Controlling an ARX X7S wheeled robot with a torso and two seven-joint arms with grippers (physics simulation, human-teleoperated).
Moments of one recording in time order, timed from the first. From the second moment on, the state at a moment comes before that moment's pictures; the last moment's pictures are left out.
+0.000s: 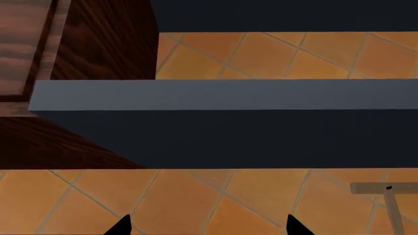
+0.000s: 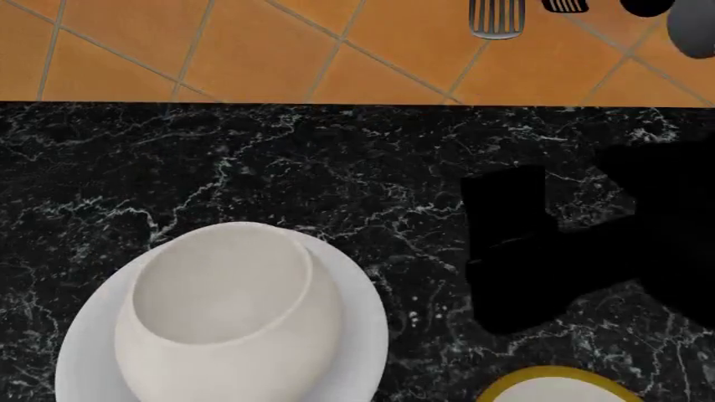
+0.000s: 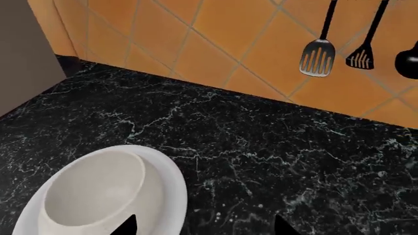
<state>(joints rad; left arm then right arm) -0.80 -0.47 -0.02 0.44 -0.53 -0.50 -0.19 1.51 1.02 -0.52 -0.23 2.46 1.21 1.03</state>
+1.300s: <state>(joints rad) -0.79 -0.47 0.00 0.46 -0.54 -0.50 -0.21 0.18 1.32 0.69 -0.43 2.61 1.19 1.07</state>
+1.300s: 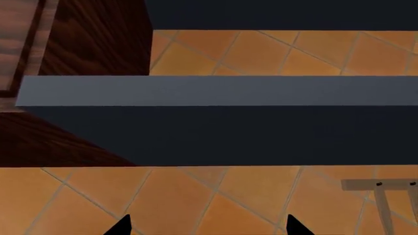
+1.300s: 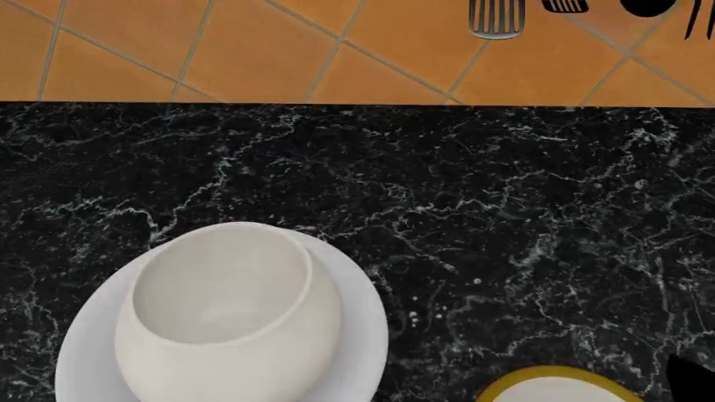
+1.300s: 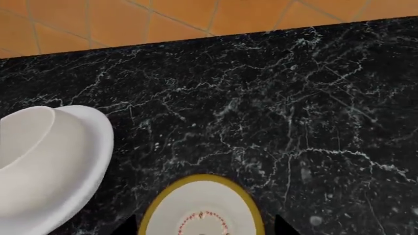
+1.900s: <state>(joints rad) -0.78 -0.48 0.00 0.46 -0.54 -0.50 -0.21 -0.05 1.16 0.94 -0.41 2.49 1.29 1.06</state>
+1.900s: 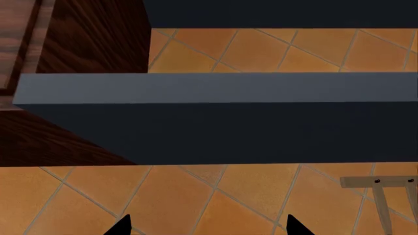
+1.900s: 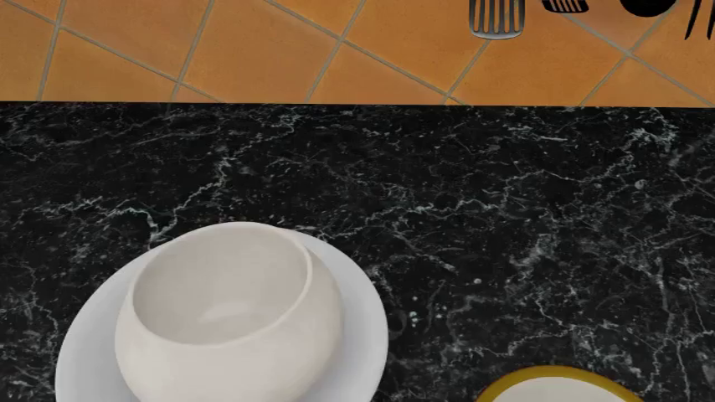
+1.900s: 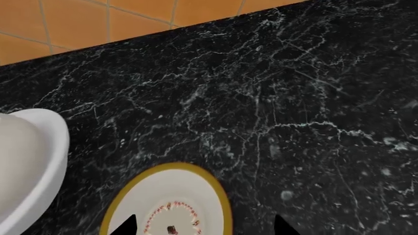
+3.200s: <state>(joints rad) -0.76 -0.48 0.01 0.43 -0.53 -0.46 -0.21 0.14 0.93 0.57 -0.31 1.95 1.33 0.72</state>
